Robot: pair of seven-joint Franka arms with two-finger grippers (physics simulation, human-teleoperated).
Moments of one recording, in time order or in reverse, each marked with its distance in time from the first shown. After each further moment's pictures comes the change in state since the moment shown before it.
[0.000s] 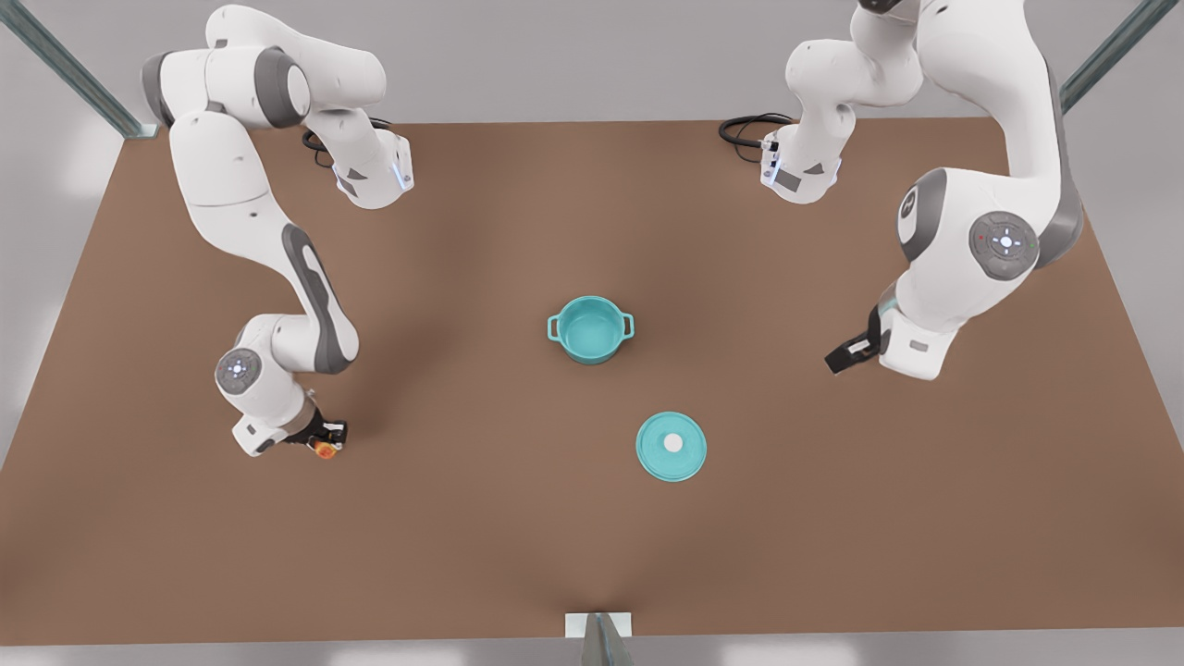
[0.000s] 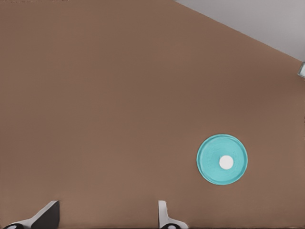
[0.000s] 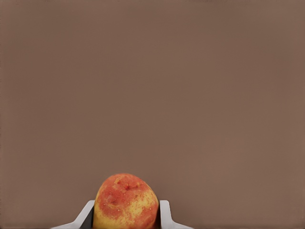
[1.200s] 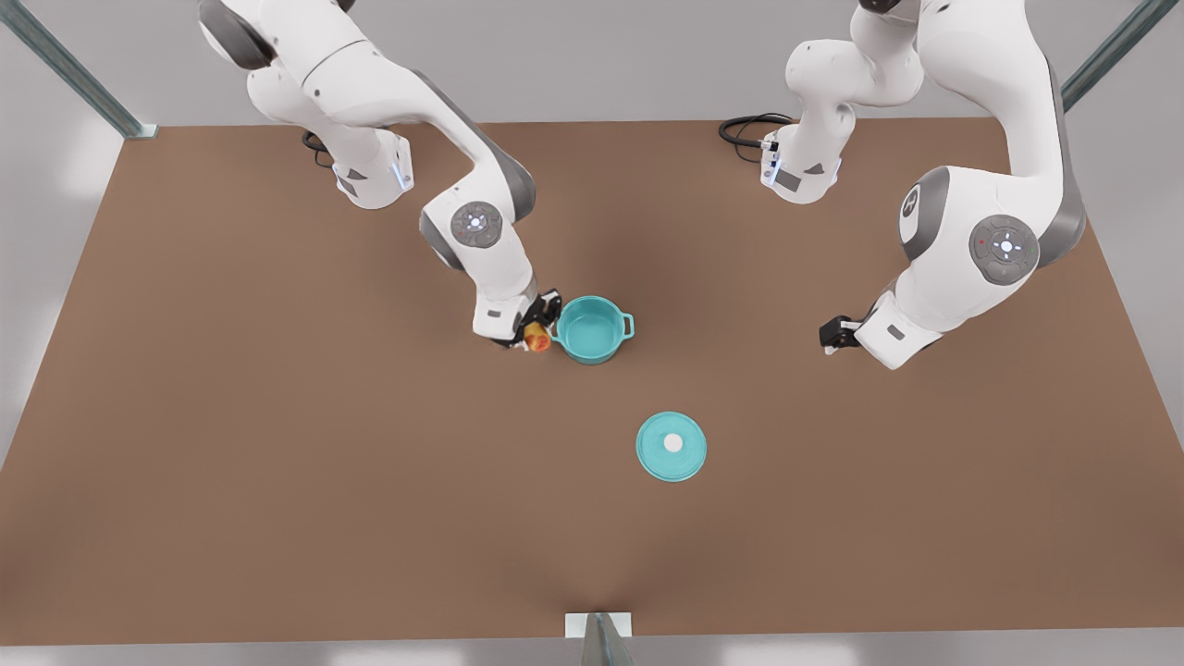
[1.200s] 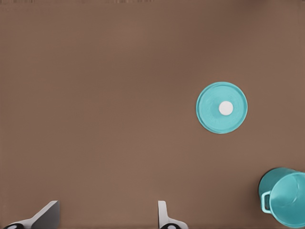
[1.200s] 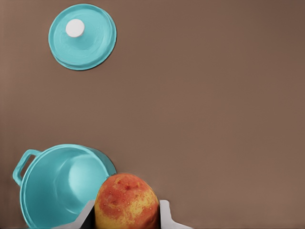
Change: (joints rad) left arm 0.002 0.001 -0.002 0.004 -0.002 -0.050 0.458; right arm 0.396 -0.281 0.342 0.052 -0.084 -0.311 0.259
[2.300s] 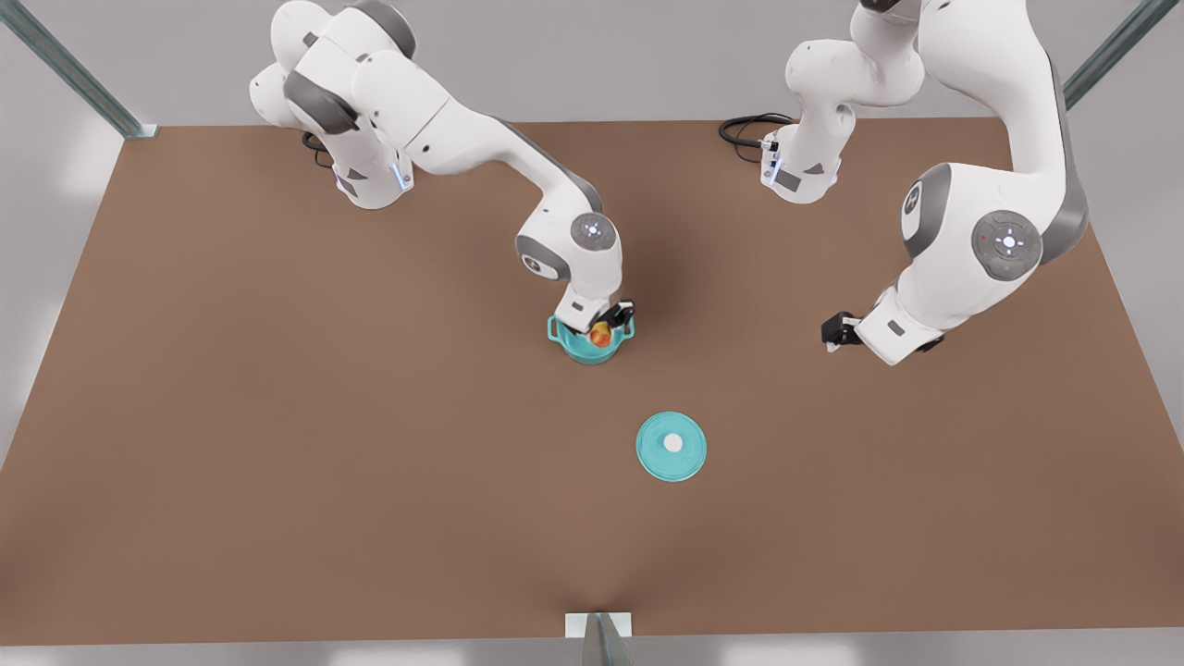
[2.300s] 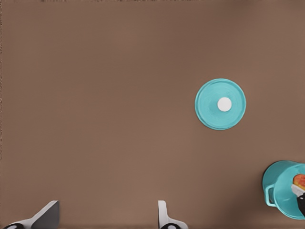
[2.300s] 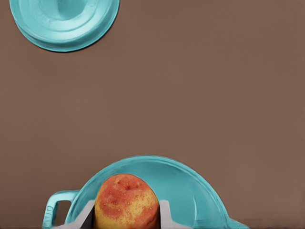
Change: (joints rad) left arm 0.001 -0.008 -0.001 0.000 0.010 0.000 0.052; right arm 0.209 0.334 -0.004 0.227 -0.283 -0.004 0.681
